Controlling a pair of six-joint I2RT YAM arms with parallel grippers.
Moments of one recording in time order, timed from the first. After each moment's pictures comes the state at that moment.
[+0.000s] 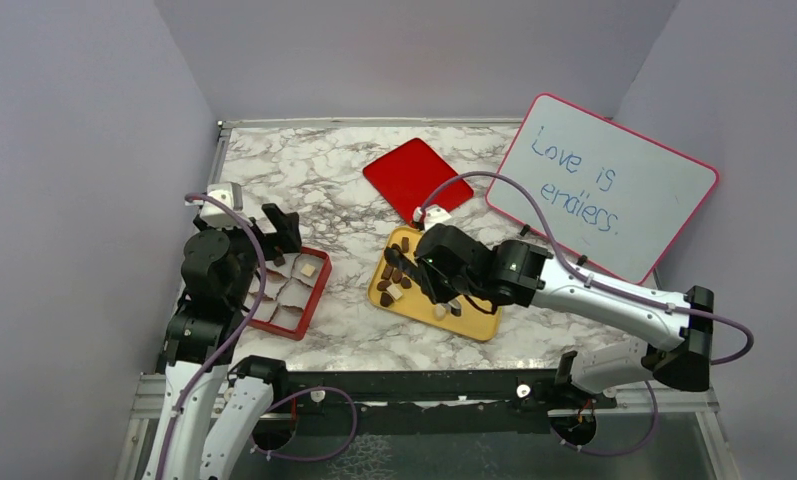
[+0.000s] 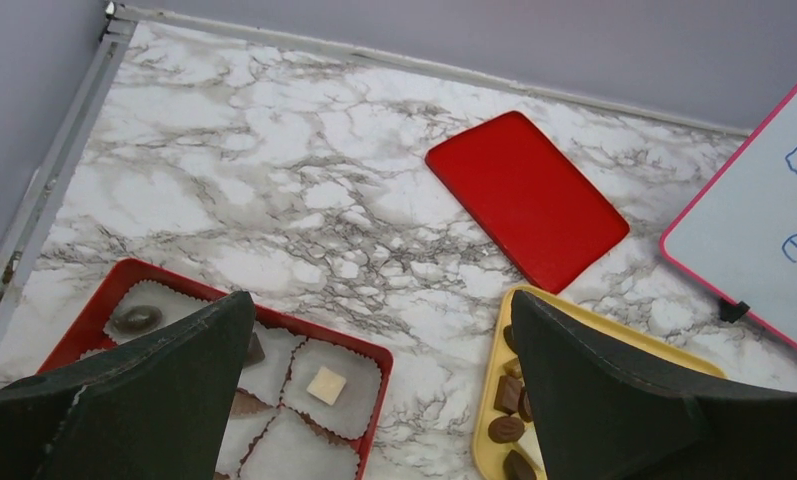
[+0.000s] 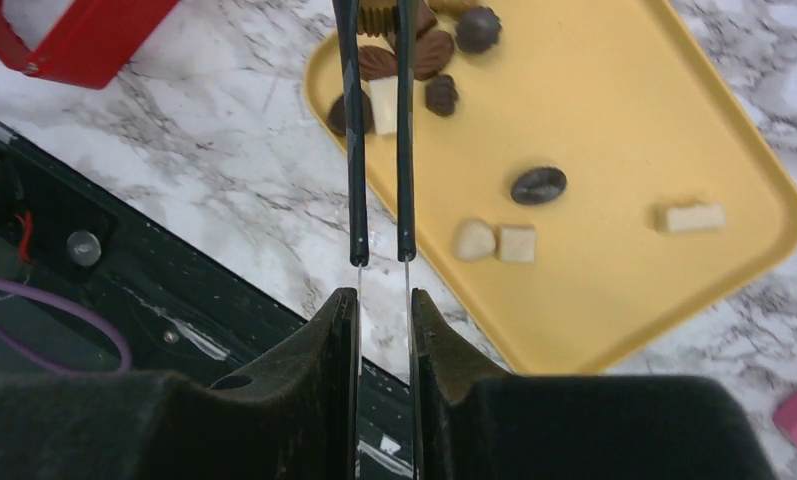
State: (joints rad) left arm -0.17 0.56 0.84 -0.47 -0.08 -0.28; right arm 1.15 1.32 1.26 -0.85 0.32 0.53
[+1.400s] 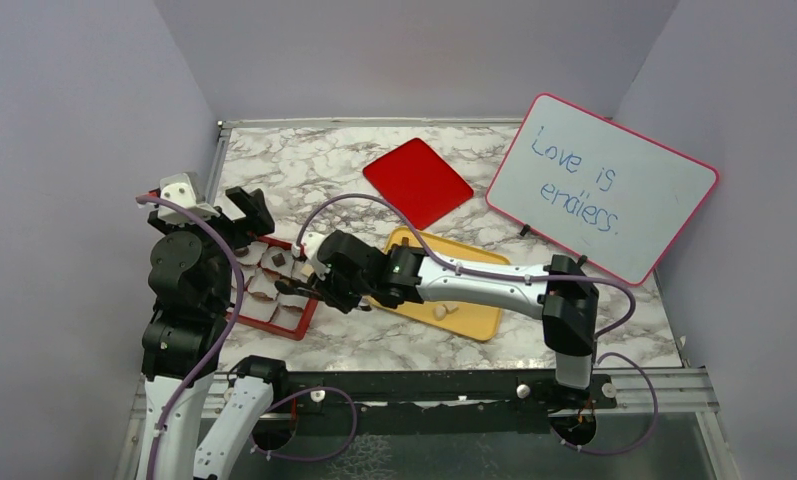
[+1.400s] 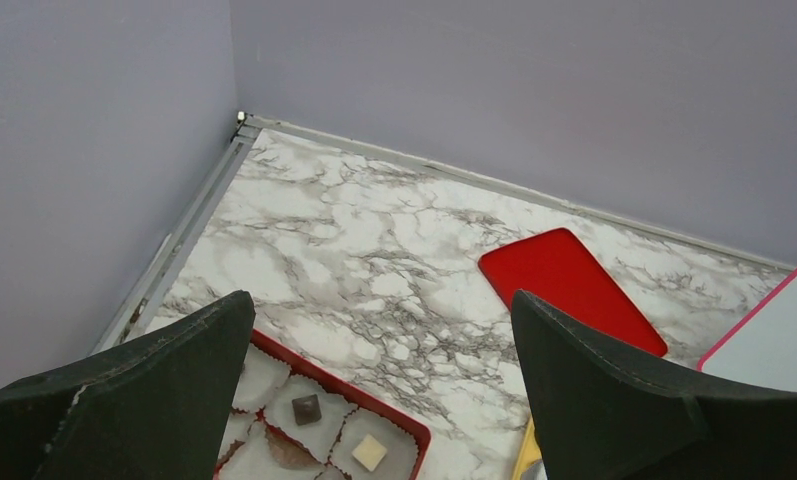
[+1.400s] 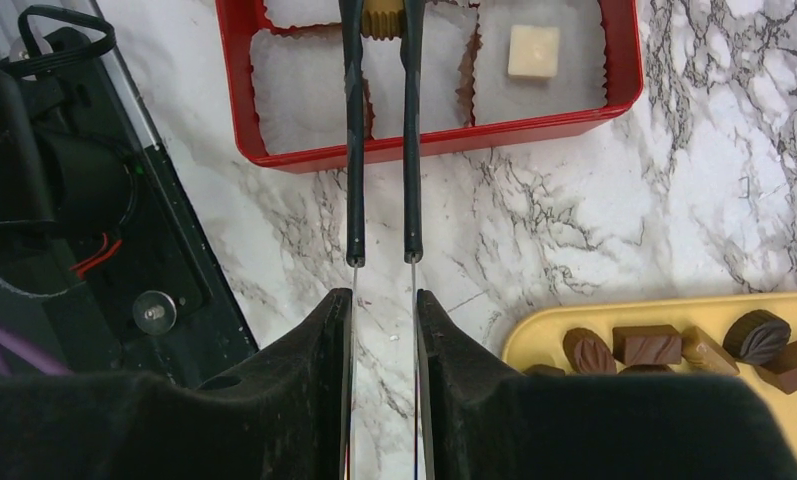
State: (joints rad) left arm -0.17 0.57 1.06 -0.50 -0.30 -0.24; right arm 1.24 1.89 1.59 -0.44 0.03 0.09
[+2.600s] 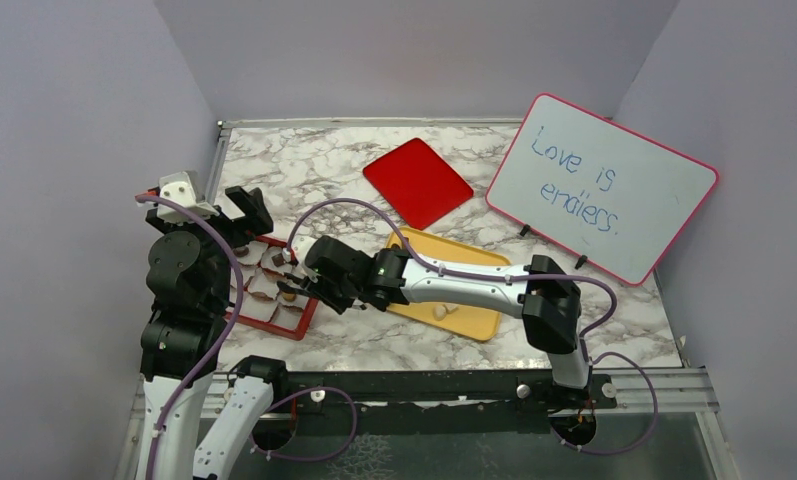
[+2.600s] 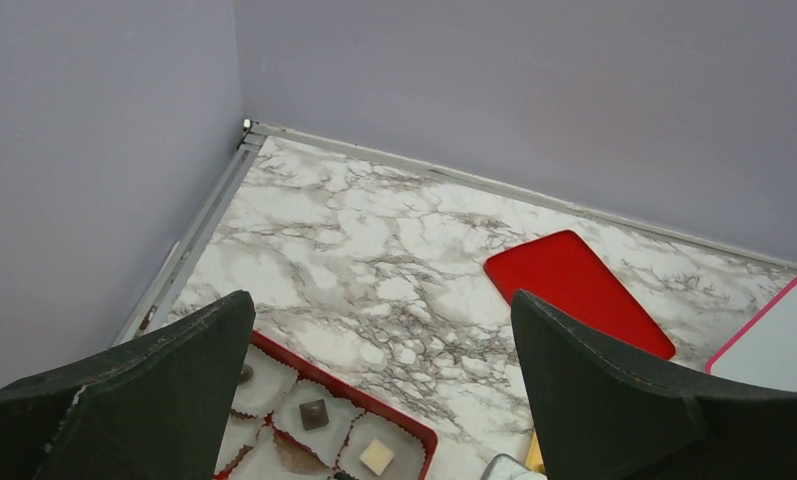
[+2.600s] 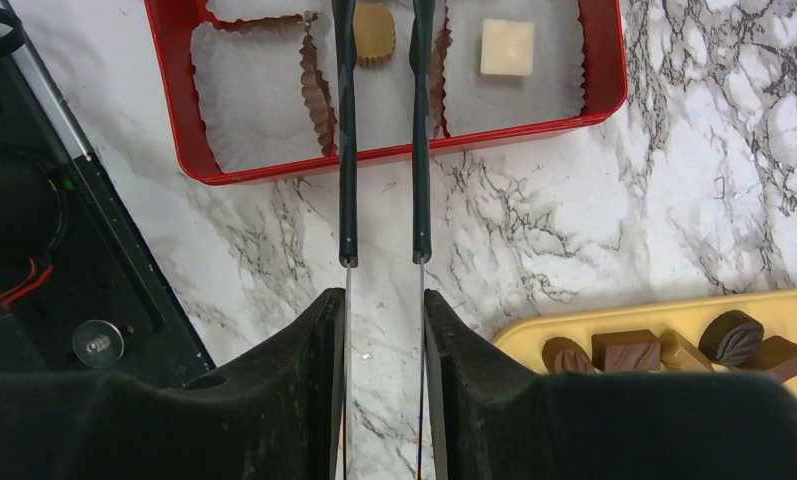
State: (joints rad) left arm -0.17 0.58 1.07 -0.50 -0.31 -0.22; right arm 1.26 1.99 1.68 -0.49 0.12 0.06
